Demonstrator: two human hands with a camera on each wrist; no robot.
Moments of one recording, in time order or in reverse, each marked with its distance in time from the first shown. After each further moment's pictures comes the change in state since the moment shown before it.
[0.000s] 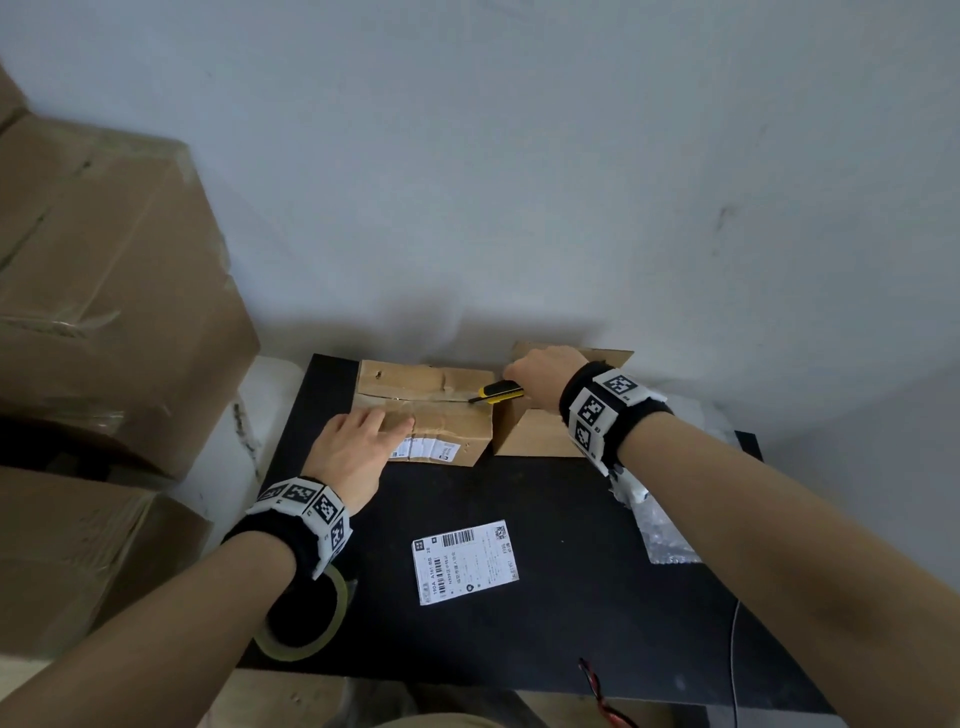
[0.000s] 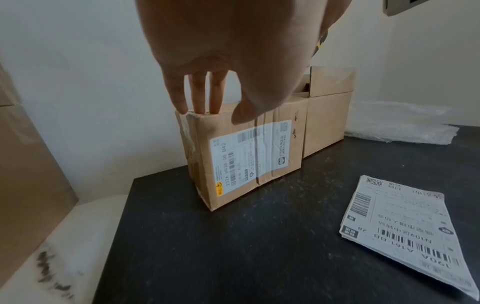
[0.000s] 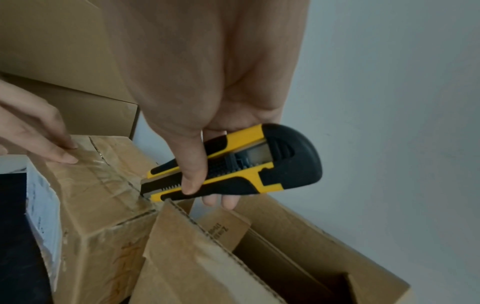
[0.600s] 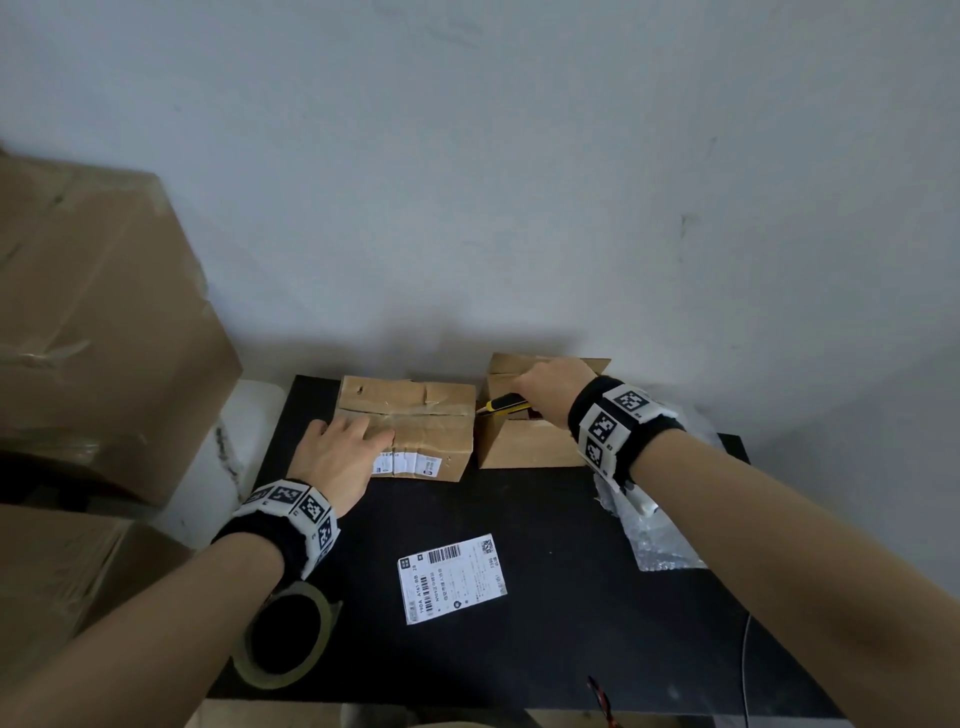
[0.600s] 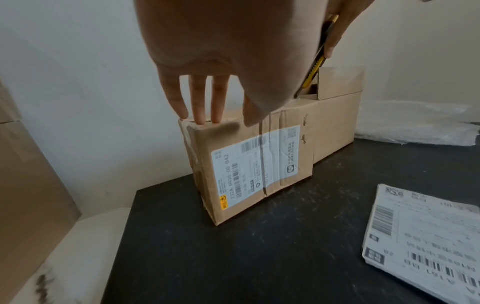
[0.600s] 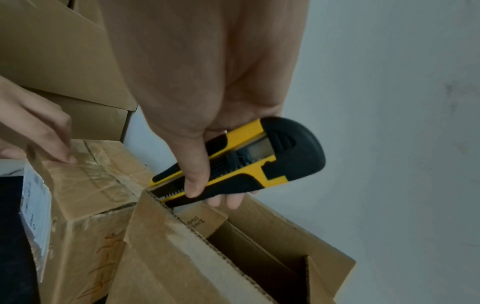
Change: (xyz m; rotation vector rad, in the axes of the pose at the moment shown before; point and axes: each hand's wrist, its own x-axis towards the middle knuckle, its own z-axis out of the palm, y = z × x) left_hand 0.014 0.002 -0.007 0.081 0.013 -0.014; right_hand -0.026 0.025 0.012 -0.051 0.075 0.022
